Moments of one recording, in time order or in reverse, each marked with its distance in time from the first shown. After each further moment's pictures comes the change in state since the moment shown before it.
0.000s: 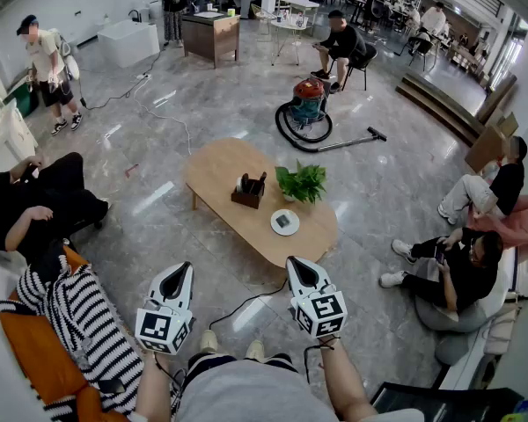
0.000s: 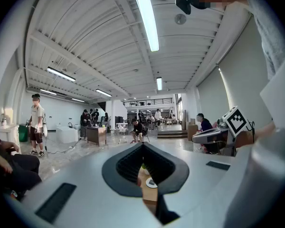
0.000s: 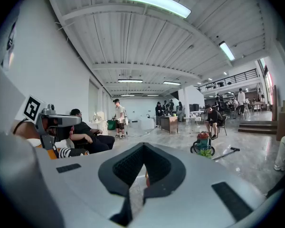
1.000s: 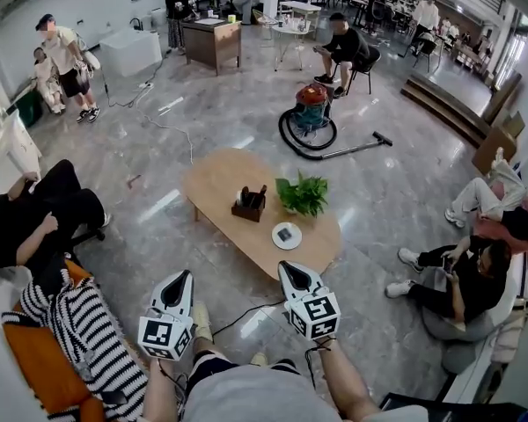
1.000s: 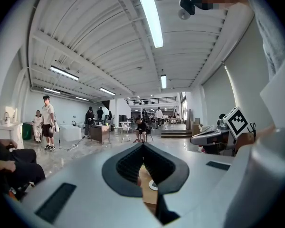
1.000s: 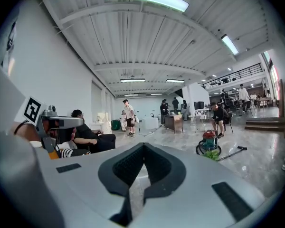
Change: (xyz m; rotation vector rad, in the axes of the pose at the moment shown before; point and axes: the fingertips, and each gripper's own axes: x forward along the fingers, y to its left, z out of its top) left arm 0.056 0.004 -0.009 -0.022 0.019 0.046; right arm 0.049 -0.034 -0.004 0.017 0.013 0.064
